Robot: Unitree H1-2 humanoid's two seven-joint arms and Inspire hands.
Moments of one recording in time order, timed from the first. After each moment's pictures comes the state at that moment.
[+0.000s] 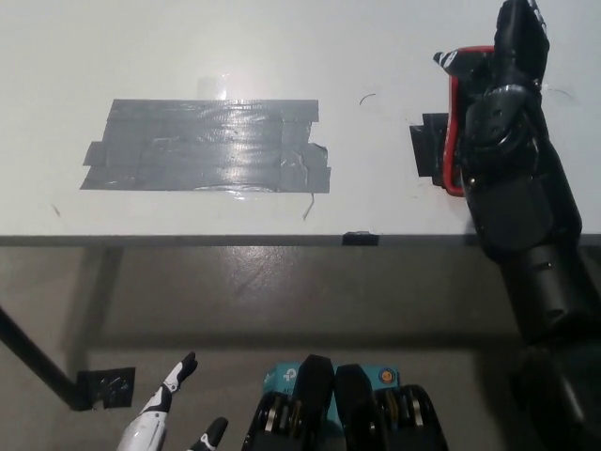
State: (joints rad) left_arm 0.26 0.18 -0.13 -0.21 0.44 -0.18 0.02; right_arm -1.05 -0.07 -0.06 0.70 -0.54 0.38 -0.33
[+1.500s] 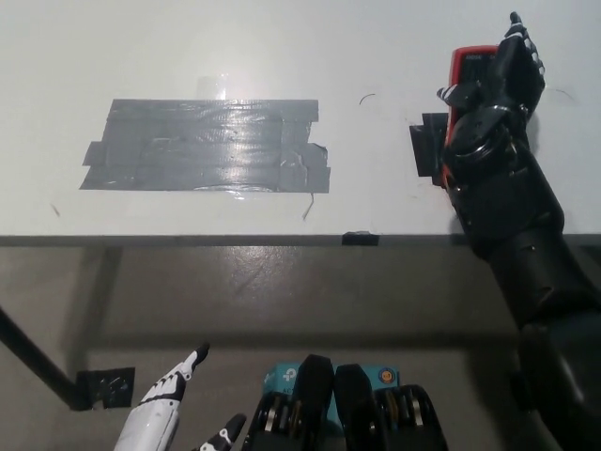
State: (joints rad) left_arm 0.21 0.19 -0.14 -0.20 0.57 -0.20 0.02; right_arm -1.11 -0.07 -0.01 1.00 -0.44 0.38 -0.51
